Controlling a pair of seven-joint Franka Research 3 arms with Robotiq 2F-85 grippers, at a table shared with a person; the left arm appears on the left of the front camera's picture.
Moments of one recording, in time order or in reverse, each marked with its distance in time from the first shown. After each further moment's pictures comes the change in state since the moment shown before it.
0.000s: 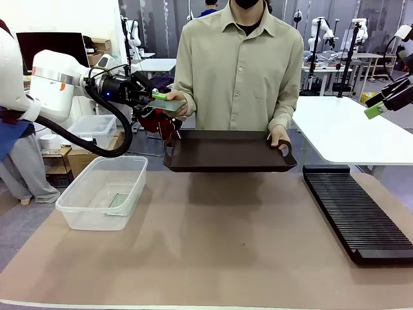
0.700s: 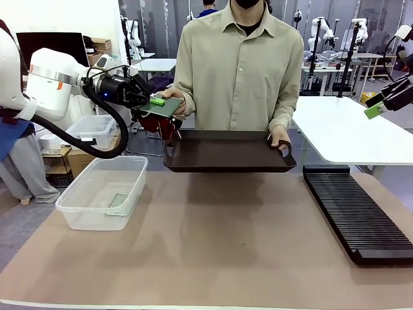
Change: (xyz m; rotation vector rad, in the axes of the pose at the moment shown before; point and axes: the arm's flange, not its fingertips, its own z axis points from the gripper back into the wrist) left arm -0.004 0.000 0.005 0.038 0.015 0.003; right arm 0.000 0.000 0.000 0.000 0.000 0.000
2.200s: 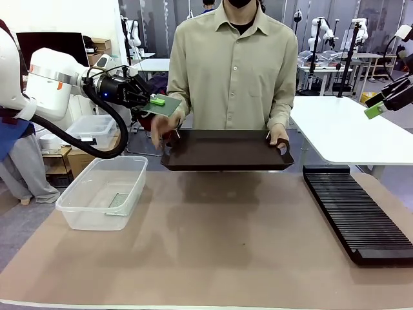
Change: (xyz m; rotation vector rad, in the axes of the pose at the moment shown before) left arm 0.000 0.001 0.000 0.009 -0.014 0.012; right arm 0.000 0.000 0.000 0.000 0.000 0.000
